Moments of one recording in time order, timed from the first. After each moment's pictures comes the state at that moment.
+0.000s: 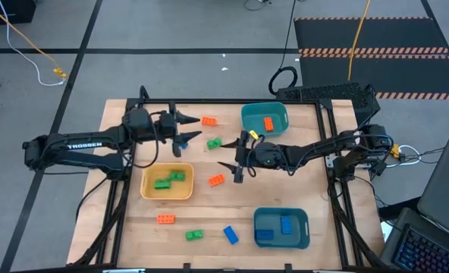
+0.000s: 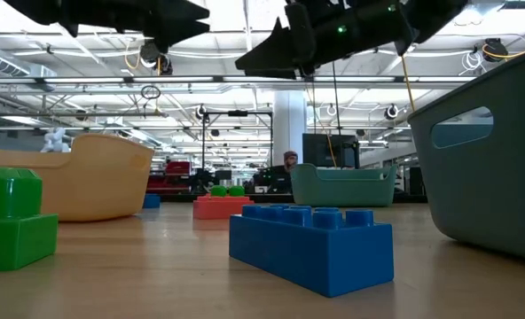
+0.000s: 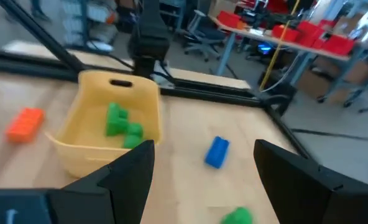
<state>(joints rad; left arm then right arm) 0.29 0.96 0.63 0.33 0.15 0.08 0.06 1.61 0.85 0.54 0.24 -0.17</state>
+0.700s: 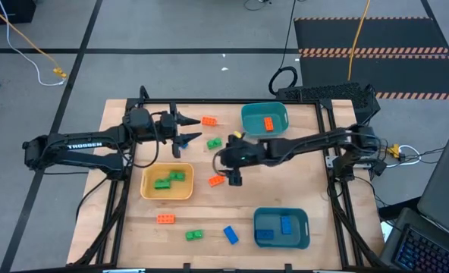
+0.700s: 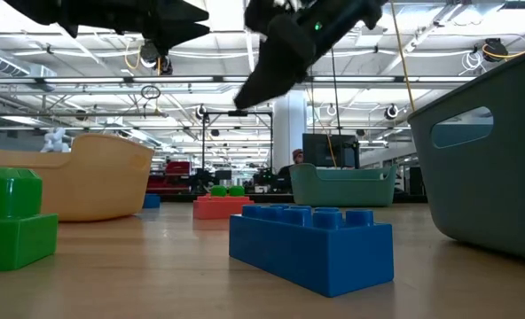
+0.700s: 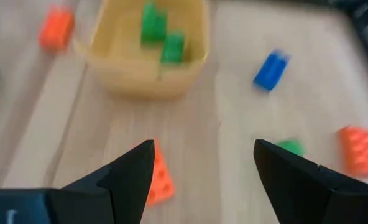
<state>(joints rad) 0.29 0.96 0.63 0.31 0.17 0.07 0.03 1.74 1.23 -0.20 0.09 -0.10</state>
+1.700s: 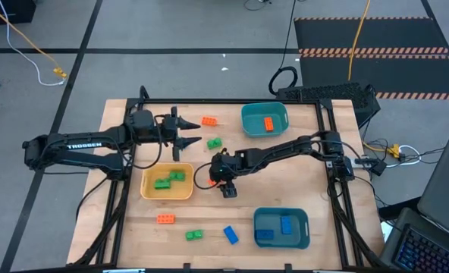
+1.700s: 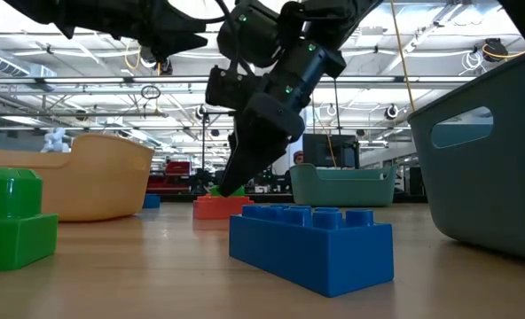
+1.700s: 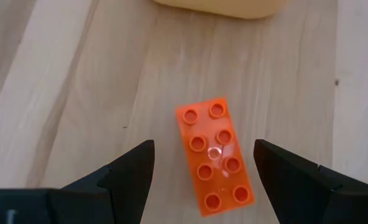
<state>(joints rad) 0.27 0.96 0.63 0.20 0.17 0.06 0.04 2.06 1.40 -0.31 -0.08 -0.12</state>
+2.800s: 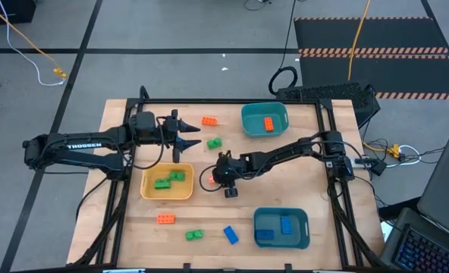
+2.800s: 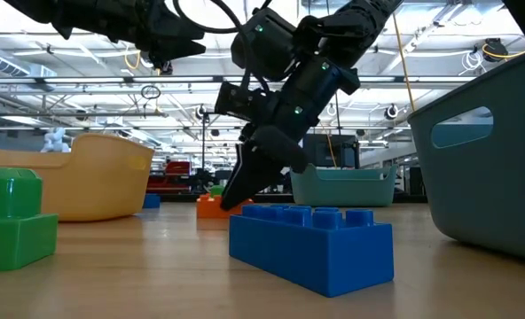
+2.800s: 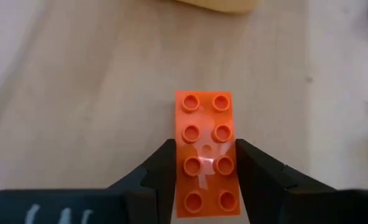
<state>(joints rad) 0.26 0.96 0.63 0.14 0.15 0.03 0.04 2.05 1.26 -0.14 0.07 -0.20</state>
